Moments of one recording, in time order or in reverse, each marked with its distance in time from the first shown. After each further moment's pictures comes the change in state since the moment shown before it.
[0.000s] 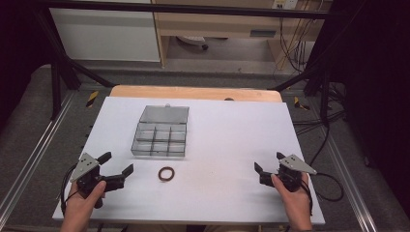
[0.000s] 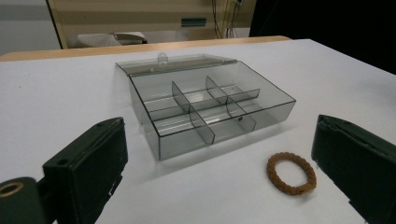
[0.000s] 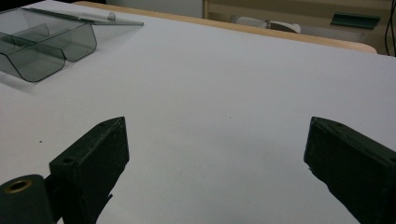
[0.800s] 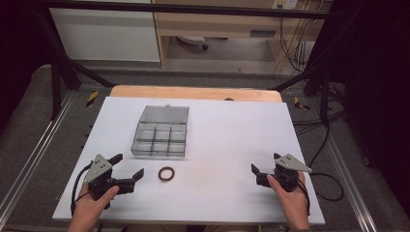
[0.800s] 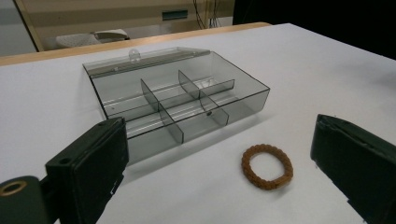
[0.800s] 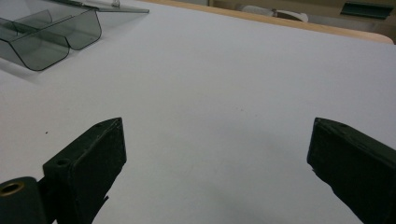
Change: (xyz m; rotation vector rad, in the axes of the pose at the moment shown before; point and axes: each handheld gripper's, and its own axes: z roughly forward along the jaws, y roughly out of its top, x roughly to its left) left arm -0.022 -0.001 0.013 0.037 -0.060 0.077; right arm 0.008 0.000 0.006 0.046 0.015 -0.009
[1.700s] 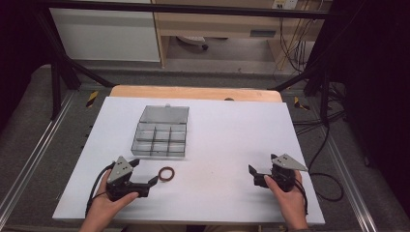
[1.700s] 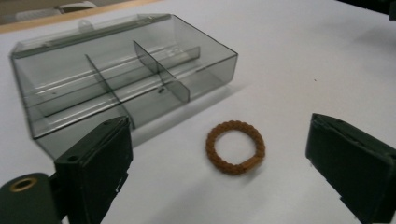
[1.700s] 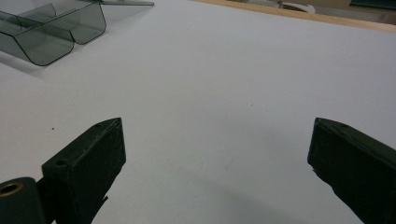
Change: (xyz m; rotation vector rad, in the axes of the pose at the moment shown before) left arm -0.029 -0.005 0.034 0.144 -0.088 0.070; right arm 0.004 -0.001 0.005 0.024 0.016 0.007
